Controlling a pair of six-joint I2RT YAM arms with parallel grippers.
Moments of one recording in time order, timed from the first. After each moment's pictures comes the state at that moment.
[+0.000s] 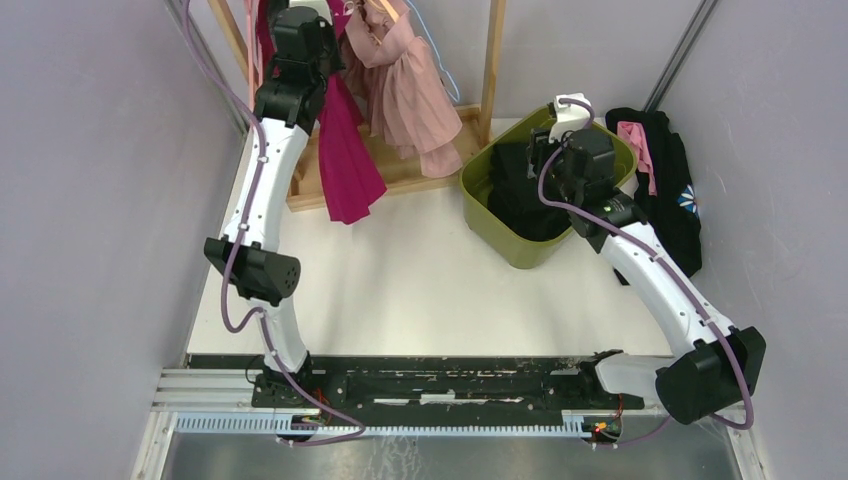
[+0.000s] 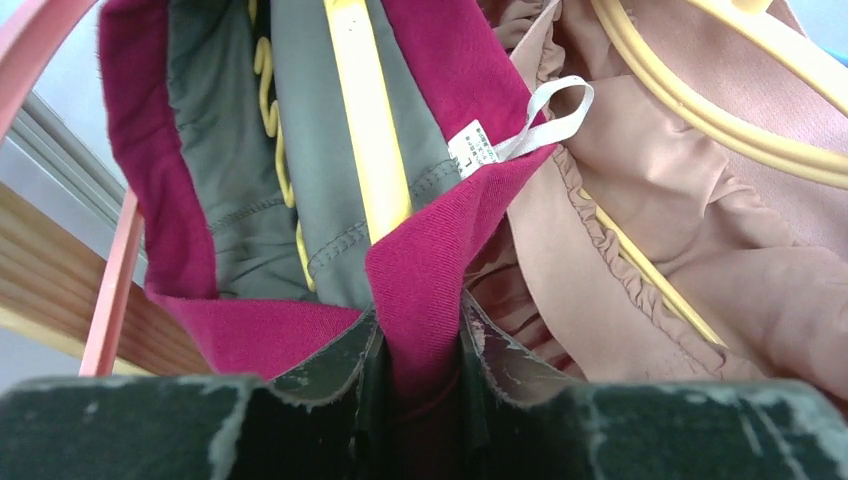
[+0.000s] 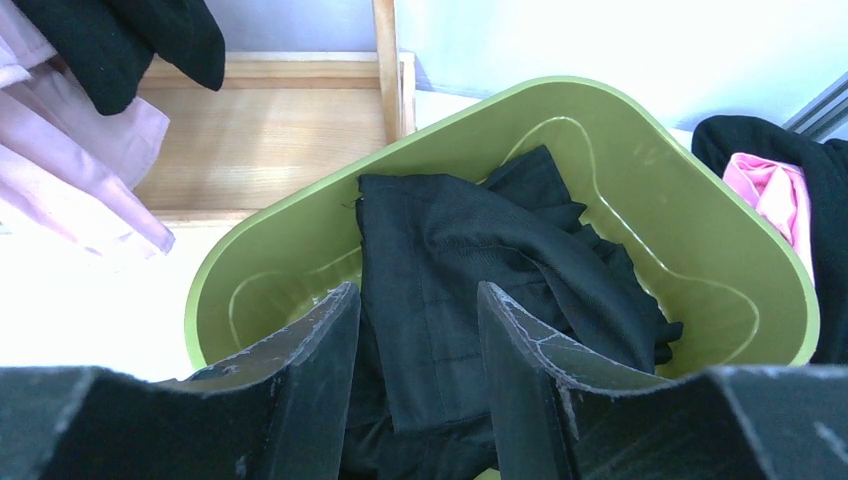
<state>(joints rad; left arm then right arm) -0.25 1.91 2.33 -0.54 -0.33 -0.06 0.35 1.25 1.17 -0.15 0.20 0.02</state>
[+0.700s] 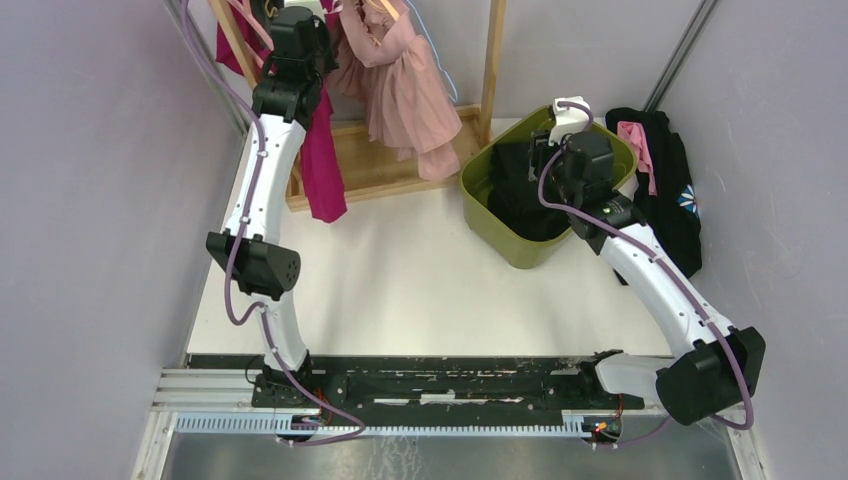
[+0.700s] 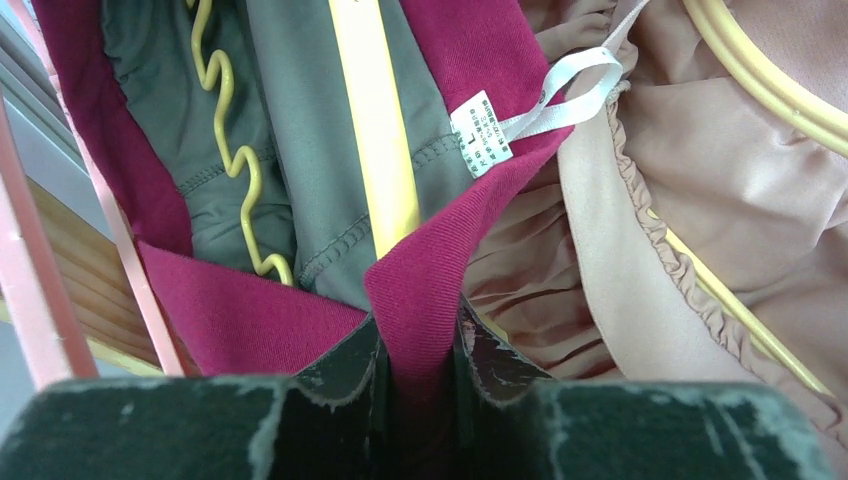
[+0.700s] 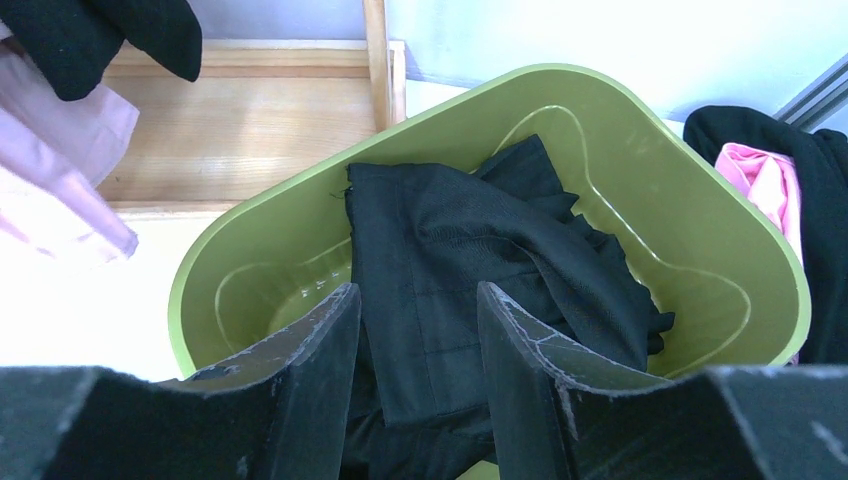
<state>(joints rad) -0.22 1.97 2.37 -0.54 -0.33 -0.04 0.35 1.24 1.15 -0.15 0.22 0.01</state>
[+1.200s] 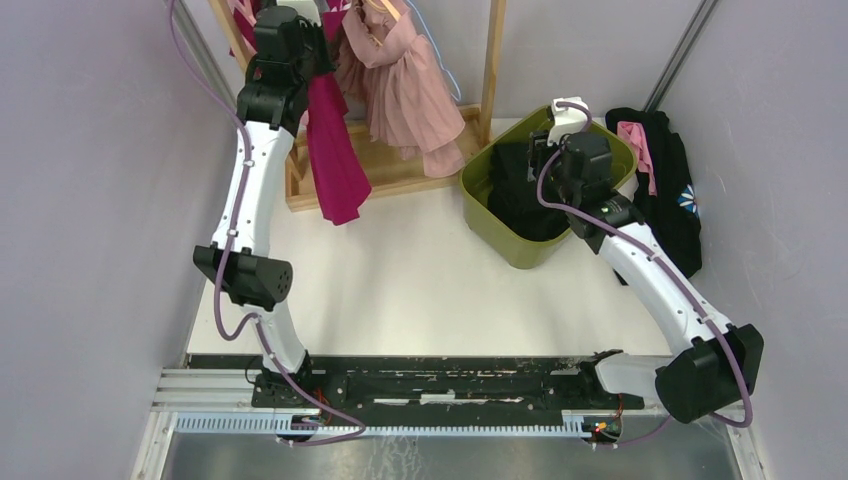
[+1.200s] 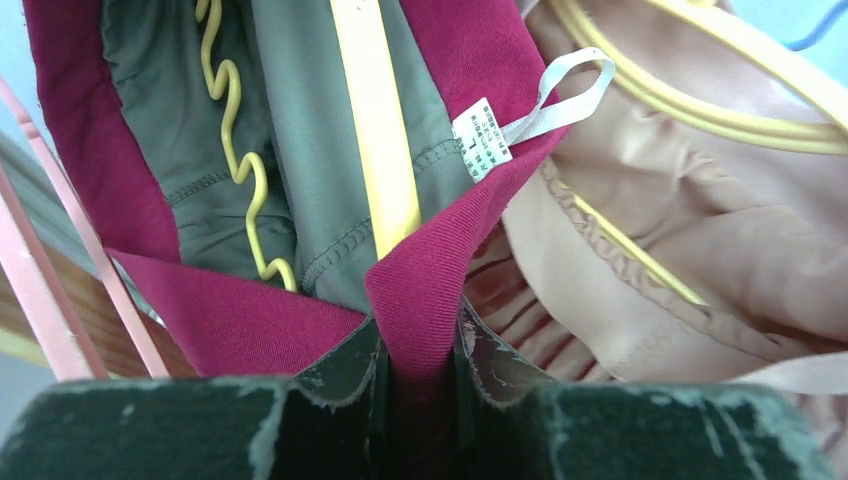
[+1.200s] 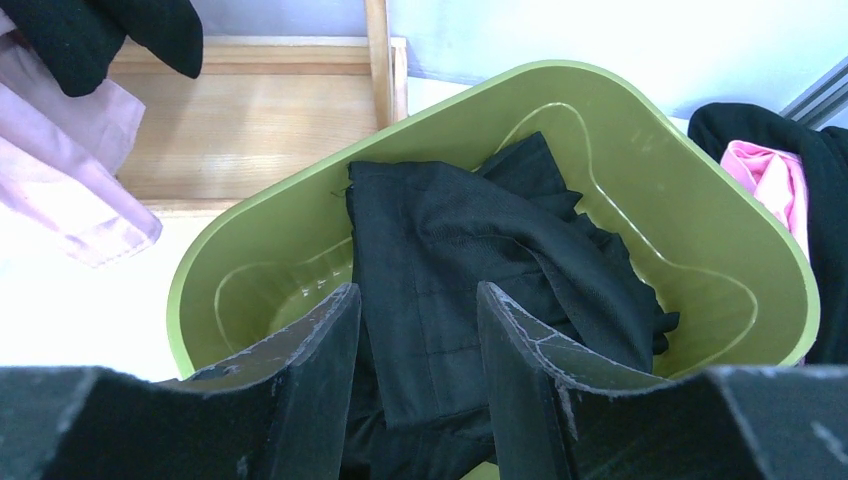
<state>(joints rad) -0.21 1.88 2.30 -0.54 -0.17 -0.04 0.35 1.25 1.15 -0.14 0.22 0.02</state>
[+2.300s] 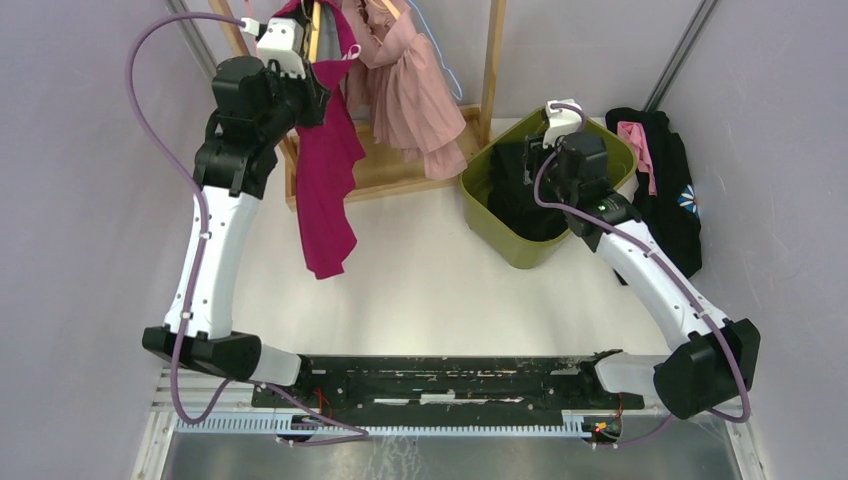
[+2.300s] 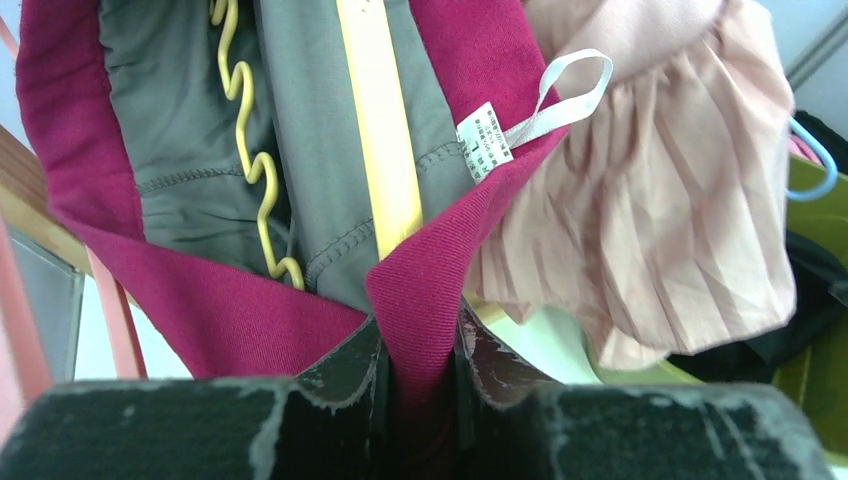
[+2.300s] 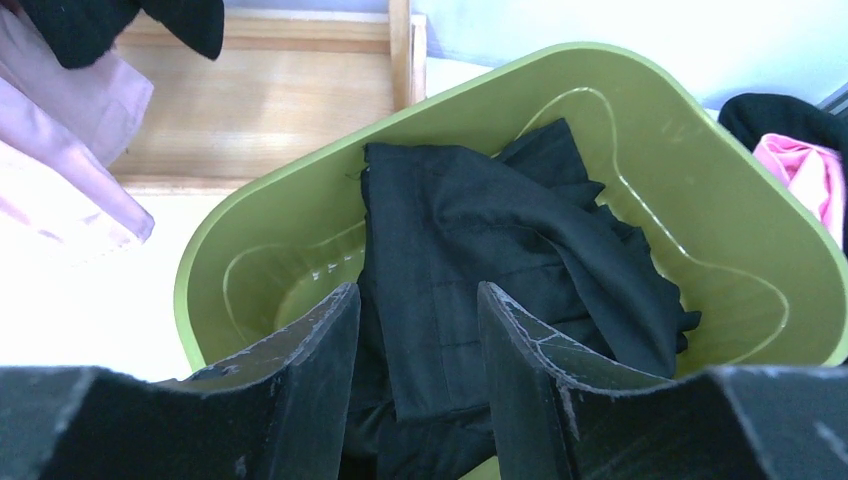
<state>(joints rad) -0.21 1.44 1.87 -0.57 0.08 -0.04 0.35 1.27 1.15 -0.15 0.18 0.02</state>
